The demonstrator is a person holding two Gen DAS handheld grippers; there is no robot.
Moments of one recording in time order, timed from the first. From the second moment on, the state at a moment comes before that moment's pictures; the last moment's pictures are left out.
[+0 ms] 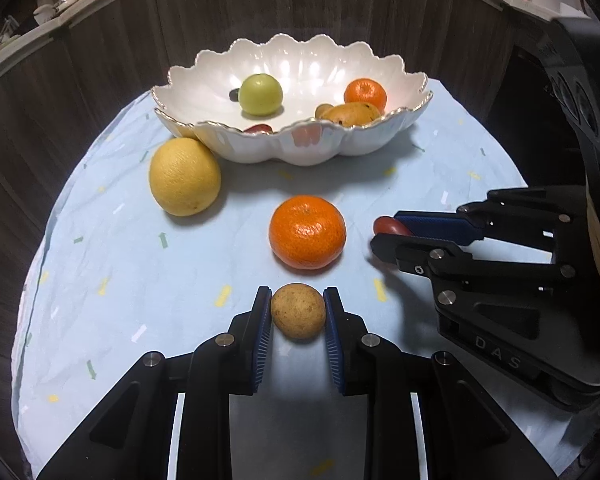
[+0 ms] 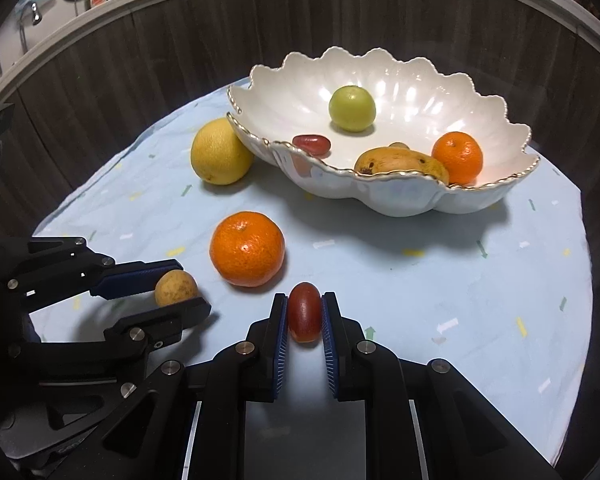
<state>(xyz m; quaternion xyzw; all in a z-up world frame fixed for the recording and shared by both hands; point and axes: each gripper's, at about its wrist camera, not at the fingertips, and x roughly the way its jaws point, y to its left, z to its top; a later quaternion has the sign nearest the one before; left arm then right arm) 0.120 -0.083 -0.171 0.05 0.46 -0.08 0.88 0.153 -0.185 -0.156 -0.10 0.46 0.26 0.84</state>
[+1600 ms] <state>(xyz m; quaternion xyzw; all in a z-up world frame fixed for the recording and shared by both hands) 0.212 -0.037 -0.075 0.08 0.39 -0.14 0.91 0.203 -0.158 -0.074 -0.05 0.42 0.17 0.89</state>
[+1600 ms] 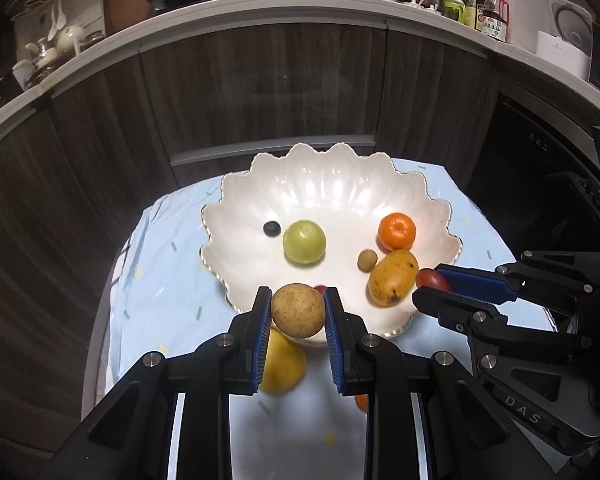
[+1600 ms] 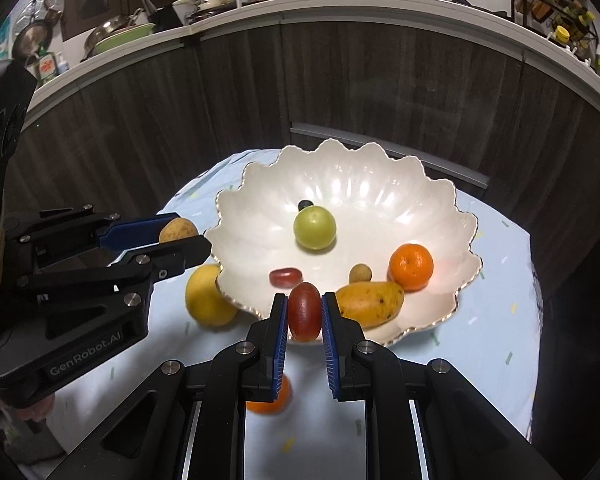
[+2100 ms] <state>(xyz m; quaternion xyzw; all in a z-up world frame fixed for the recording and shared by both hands) 0.266 -0.033 -0.095 0.08 0.42 -0.17 0.89 0.234 -0.147 -0.088 -0.04 0.45 0.14 0.88</state>
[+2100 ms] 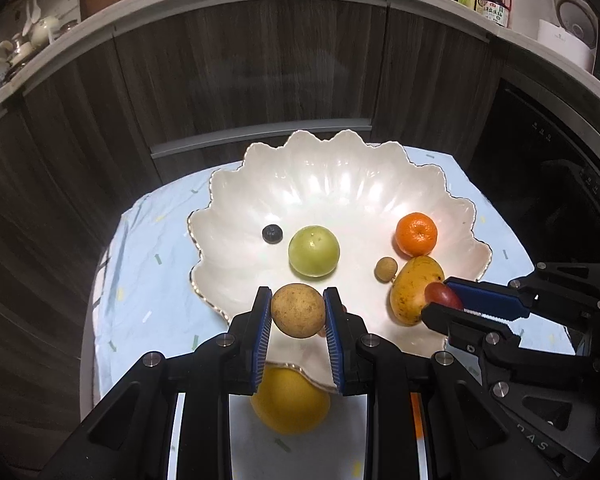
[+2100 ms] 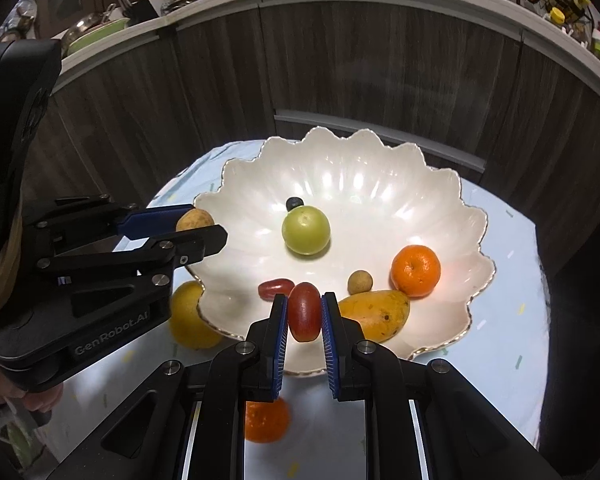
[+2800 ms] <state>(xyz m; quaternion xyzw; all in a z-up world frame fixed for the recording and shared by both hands) 0.289 -0.030 -0.118 0.08 0.46 -0.19 0.87 0.249 -0.137 -0.106 -0.04 0.48 0.14 0.86</state>
